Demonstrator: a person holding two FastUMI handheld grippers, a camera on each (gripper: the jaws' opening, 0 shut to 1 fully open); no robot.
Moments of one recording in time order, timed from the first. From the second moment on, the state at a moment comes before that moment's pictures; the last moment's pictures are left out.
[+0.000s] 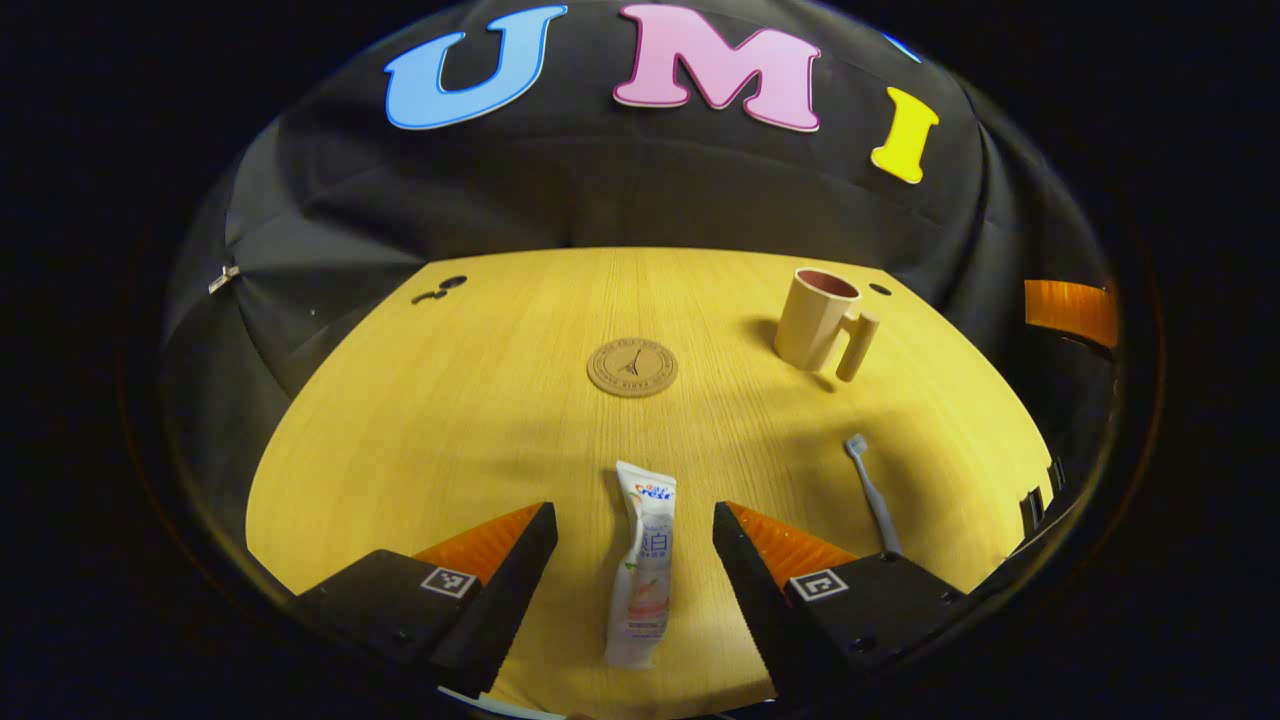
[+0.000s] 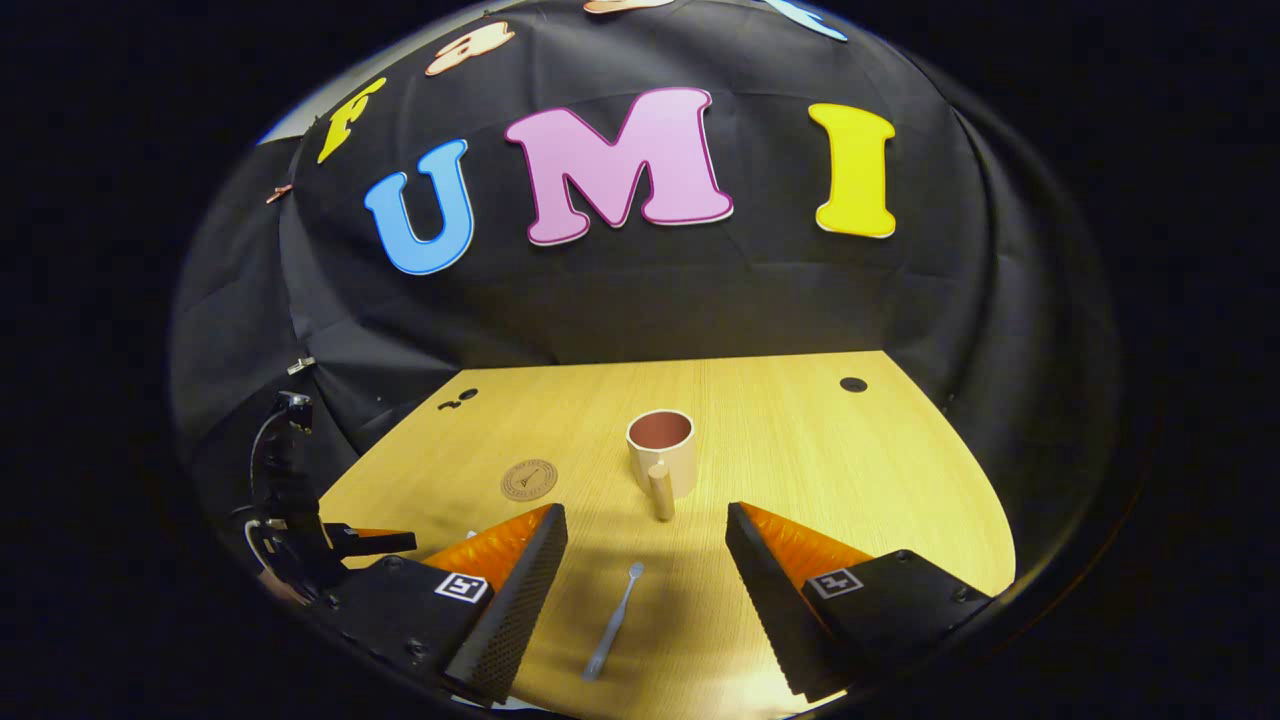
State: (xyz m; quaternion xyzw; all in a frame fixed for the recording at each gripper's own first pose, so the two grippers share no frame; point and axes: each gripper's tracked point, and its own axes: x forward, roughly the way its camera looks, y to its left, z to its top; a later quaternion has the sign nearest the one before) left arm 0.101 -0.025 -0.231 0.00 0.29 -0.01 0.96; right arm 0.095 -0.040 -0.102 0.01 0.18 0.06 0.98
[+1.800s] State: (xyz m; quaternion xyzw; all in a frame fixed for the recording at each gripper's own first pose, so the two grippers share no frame) left arm 0.068 -0.011 -0.241 -0.03 0.39 -0.06 0.92; right arm 0.077 -0.017 -0.286 0.01 0.47 -0.03 0.88
